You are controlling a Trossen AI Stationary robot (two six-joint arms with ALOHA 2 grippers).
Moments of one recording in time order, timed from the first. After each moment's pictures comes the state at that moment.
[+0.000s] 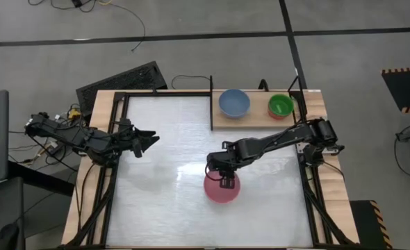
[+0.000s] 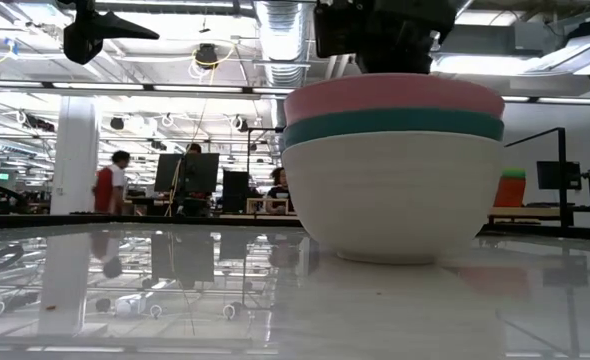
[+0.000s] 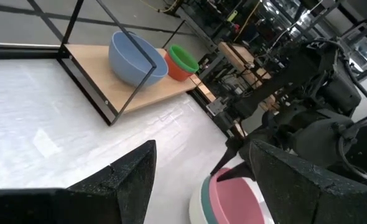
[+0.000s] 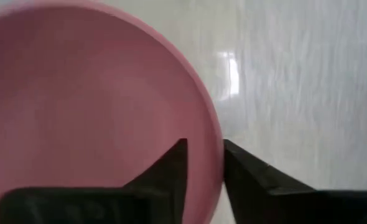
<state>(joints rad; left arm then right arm) -0.34 0.61 0.65 -0.28 -0.70 -0.89 0.19 1.84 1.50 -0.92 0.08 0.27</state>
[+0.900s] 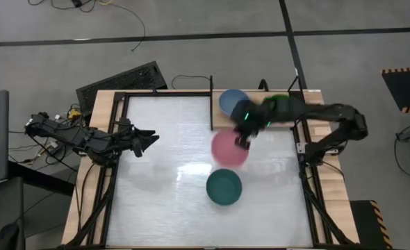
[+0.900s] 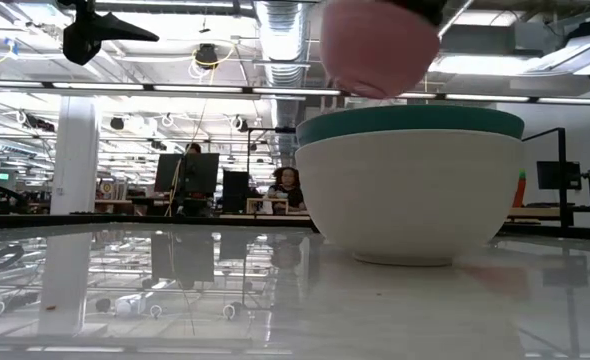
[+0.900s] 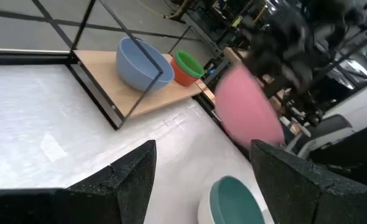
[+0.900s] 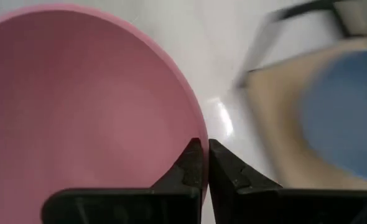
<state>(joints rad) -0.34 0.61 0.65 -0.28 -0.73 -0.89 -0.17 1.43 1.50 -1.02 0.06 0.21</state>
